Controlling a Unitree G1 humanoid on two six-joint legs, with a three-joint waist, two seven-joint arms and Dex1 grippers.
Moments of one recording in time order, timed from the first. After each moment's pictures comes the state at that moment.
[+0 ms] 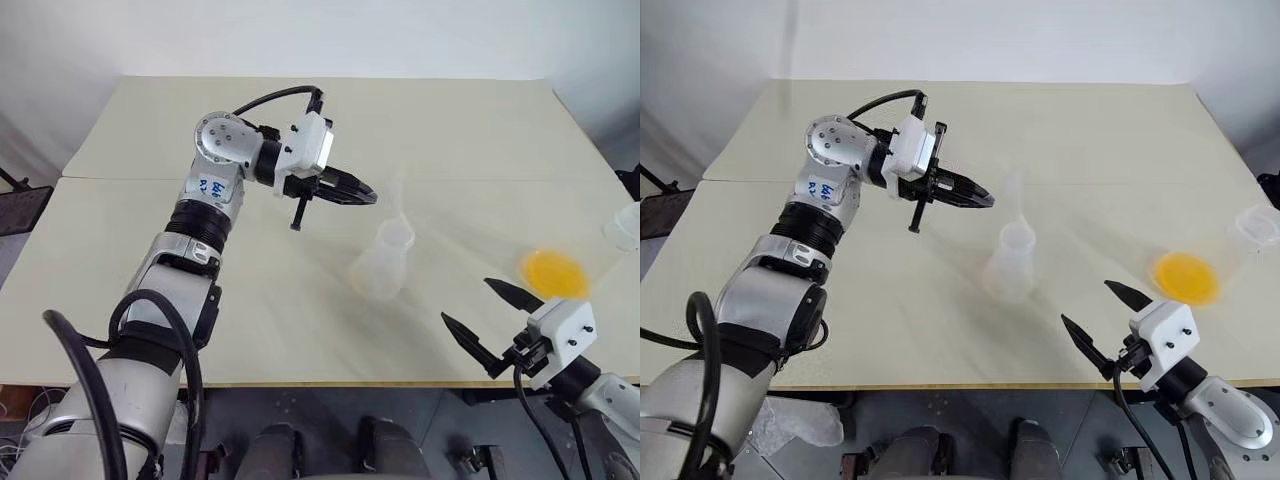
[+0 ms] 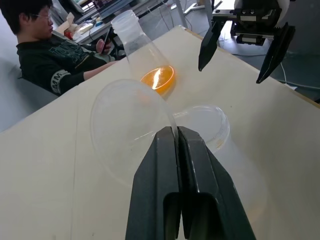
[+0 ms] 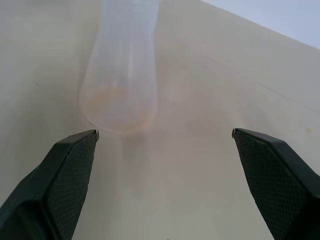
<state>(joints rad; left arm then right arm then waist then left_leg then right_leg) -1.33 0.32 -0.20 0.96 -0.24 -0.39 -1.50 0.39 -0.56 -0.35 -0.65 0.42 0.20 0.61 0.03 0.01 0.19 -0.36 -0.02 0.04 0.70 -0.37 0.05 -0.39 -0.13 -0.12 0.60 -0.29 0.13</state>
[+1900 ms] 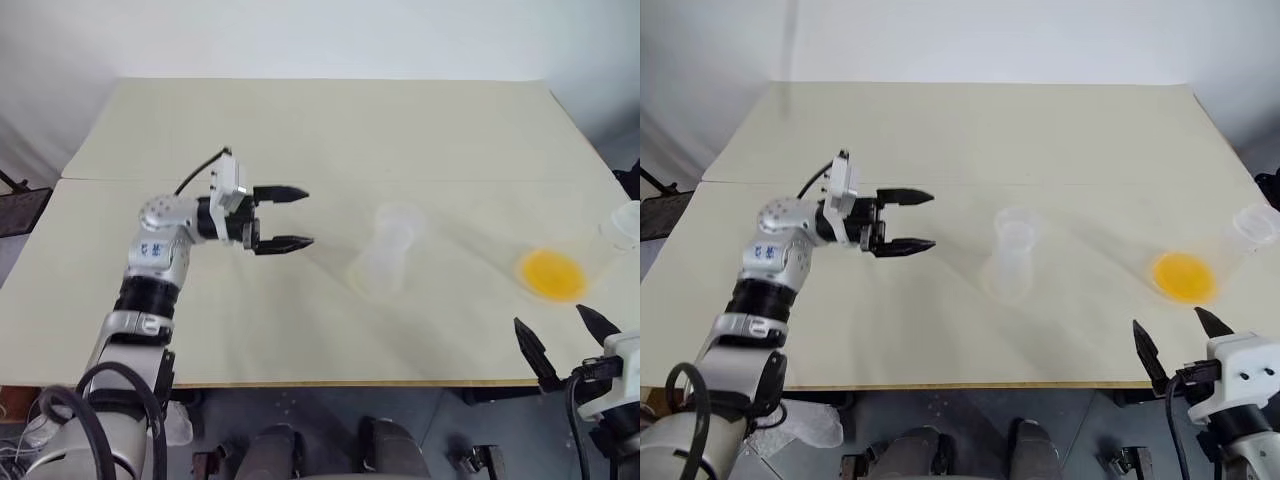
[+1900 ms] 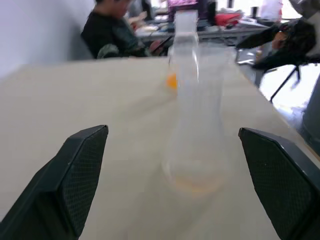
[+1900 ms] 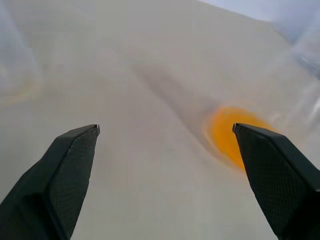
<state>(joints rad) -0.80 0.49 -0.03 0.51 -0.42 0.02 -1.32 0.60 -0.32 -0.58 -0.72 0.43 0.22 0.41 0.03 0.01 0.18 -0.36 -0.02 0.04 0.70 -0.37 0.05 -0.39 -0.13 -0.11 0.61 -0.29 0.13</state>
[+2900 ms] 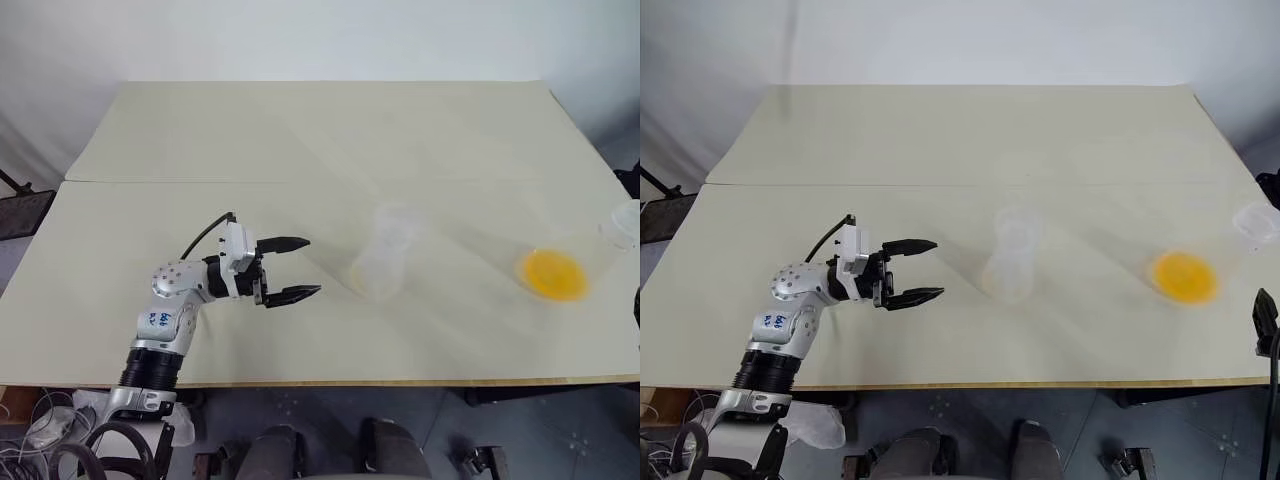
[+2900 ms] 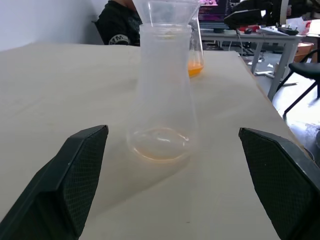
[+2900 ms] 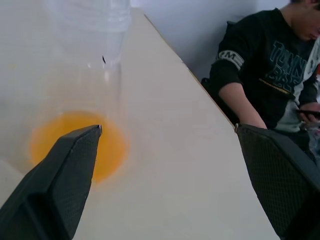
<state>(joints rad) -0.47 0.42 -0.01 0.16 -0.41 0.06 -1.15 0.29 -0.58 -0.84 -0.38 0.52 0.41 0.23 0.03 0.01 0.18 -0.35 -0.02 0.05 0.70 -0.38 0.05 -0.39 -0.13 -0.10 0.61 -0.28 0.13</state>
